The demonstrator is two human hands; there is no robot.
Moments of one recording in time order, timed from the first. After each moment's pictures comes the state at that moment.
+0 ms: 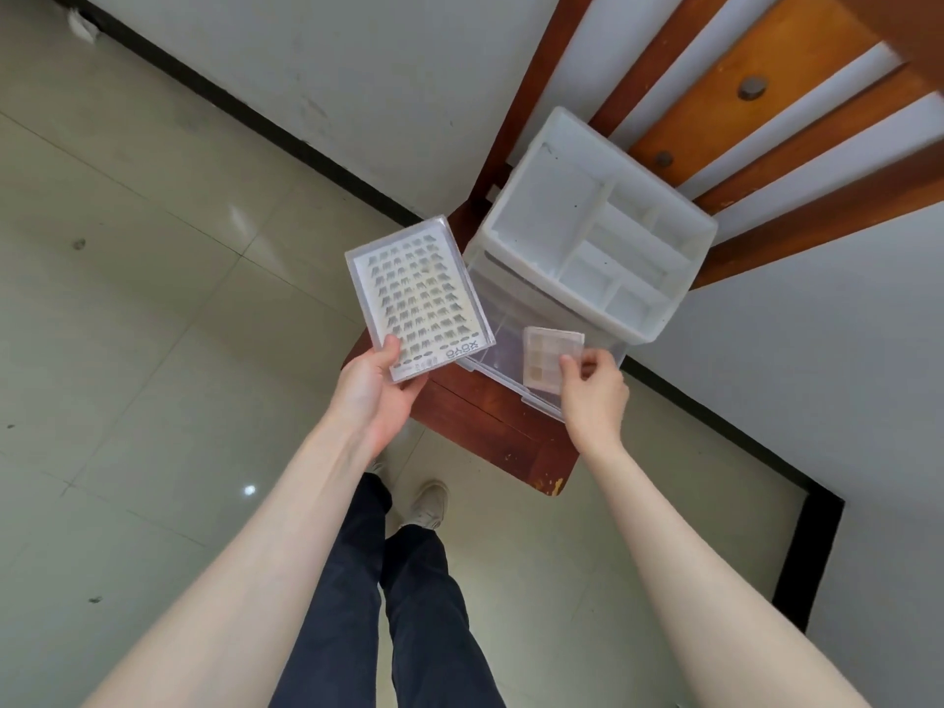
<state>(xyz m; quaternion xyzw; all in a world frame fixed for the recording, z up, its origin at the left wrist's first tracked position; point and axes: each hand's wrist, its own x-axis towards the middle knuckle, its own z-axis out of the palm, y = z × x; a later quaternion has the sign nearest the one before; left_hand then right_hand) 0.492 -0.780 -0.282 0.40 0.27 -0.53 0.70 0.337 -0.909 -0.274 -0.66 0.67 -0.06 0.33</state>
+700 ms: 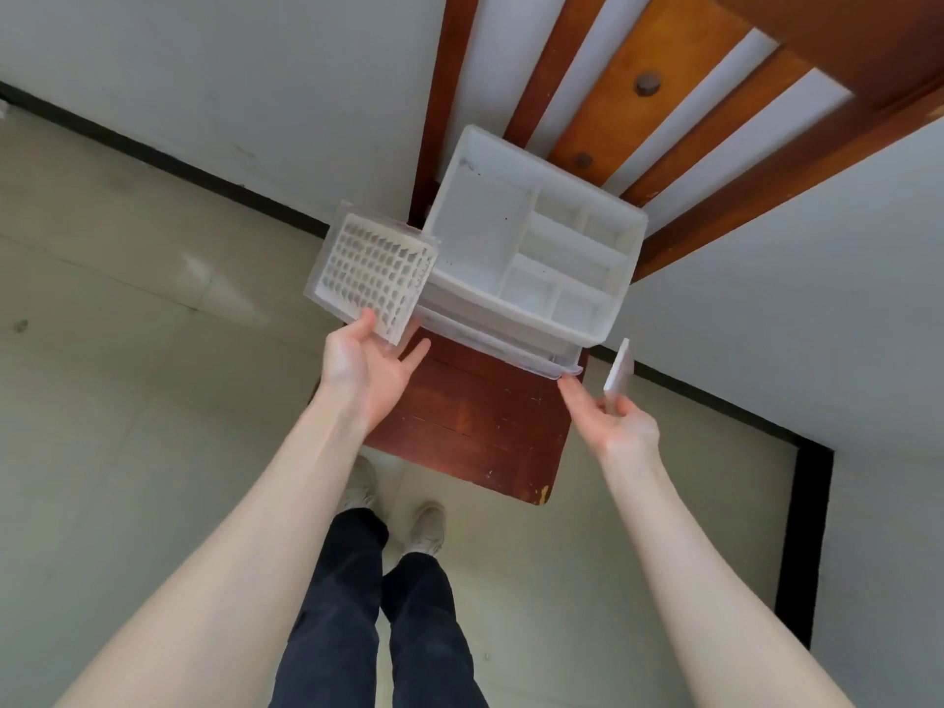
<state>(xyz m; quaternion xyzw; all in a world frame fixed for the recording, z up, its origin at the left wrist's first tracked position) 0.506 -0.853 -0.279 0.37 0.25 -0.57 0.69 0.295 -0.947 -0.246 0.26 0.51 -0.45 0.68</state>
